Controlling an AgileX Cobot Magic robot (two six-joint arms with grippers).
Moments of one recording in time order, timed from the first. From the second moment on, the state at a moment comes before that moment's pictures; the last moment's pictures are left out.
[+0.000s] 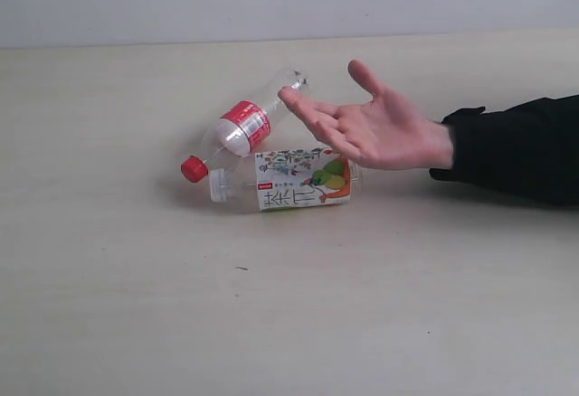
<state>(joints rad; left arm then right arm) 0.00 0.01 0.00 0.12 0.08 -0.30 0.60 0.07 -0.51 -0.24 0.70 0.06</state>
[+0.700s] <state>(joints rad) 0.00 0.01 0.00 0.12 0.08 -0.30 0.60 1.19 -0.97 0.08 0.73 -0.45</state>
